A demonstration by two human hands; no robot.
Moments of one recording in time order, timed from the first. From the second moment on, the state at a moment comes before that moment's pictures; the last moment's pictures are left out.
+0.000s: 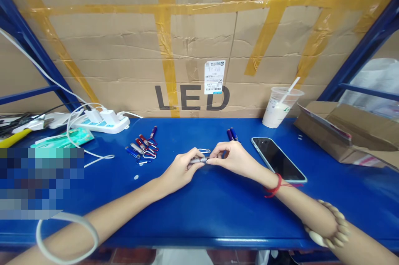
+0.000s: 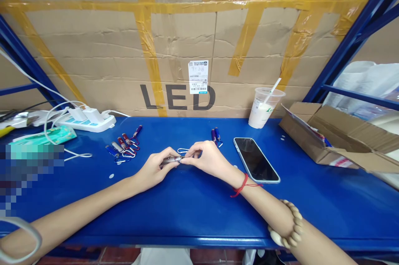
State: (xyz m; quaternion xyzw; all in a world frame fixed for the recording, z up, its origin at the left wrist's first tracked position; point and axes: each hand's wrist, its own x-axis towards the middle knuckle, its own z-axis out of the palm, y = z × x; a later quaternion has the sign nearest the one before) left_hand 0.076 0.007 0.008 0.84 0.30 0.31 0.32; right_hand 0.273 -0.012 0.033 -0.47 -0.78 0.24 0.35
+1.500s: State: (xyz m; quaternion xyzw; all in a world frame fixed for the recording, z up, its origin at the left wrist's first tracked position) left_hand 0.076 -0.001 0.006 0.84 0.30 0.30 0.34; right_hand 0.263 -0.017 0.020 -0.50 -0.74 0.23 0.39
